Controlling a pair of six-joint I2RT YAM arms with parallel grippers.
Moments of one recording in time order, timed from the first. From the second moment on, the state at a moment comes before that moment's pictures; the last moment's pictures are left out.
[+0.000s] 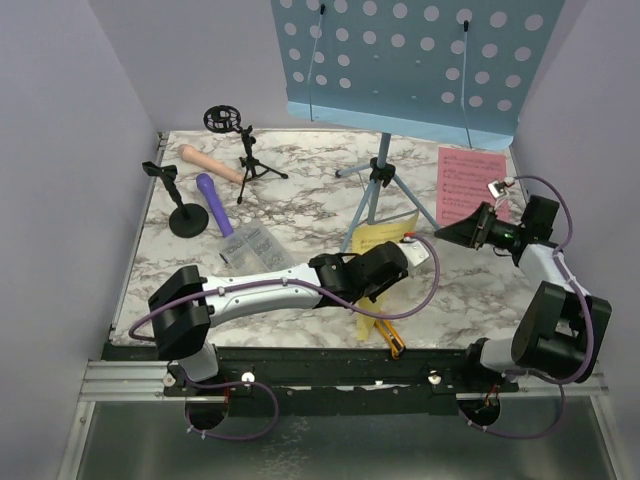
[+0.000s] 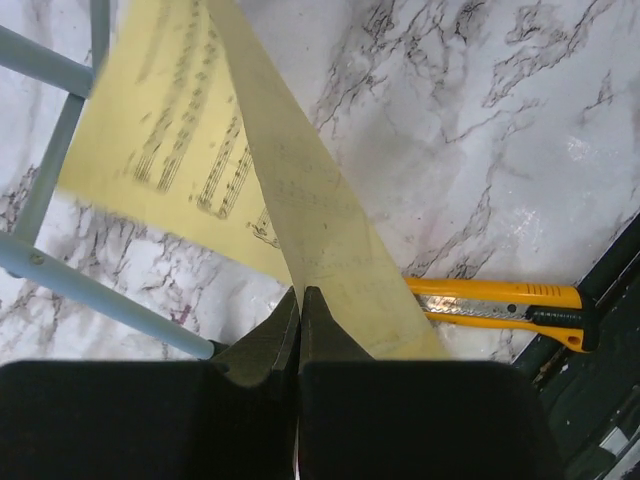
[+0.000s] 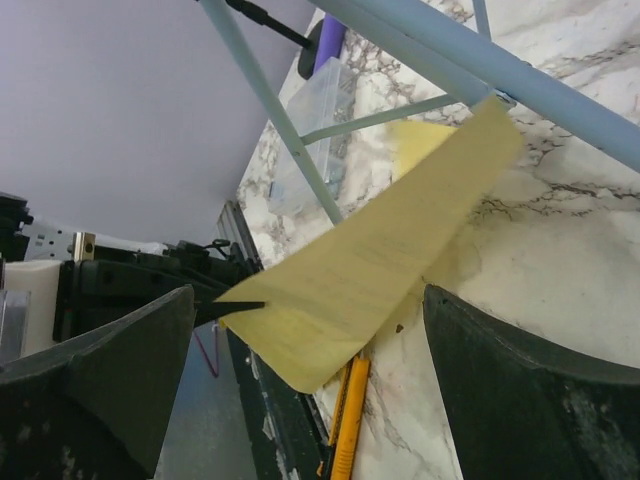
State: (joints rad) left arm -1.23 1.62 1.28 -0.41 -0.30 -0.03; right arm -0.39 1.33 0.72 -0.08 -1.43 0.23
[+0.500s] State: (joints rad) left arm -1.24 1.74 1.34 -0.36 -0.29 -0.12; right arm -0.23 1.49 0.83 -0.32 -1.17 0.06
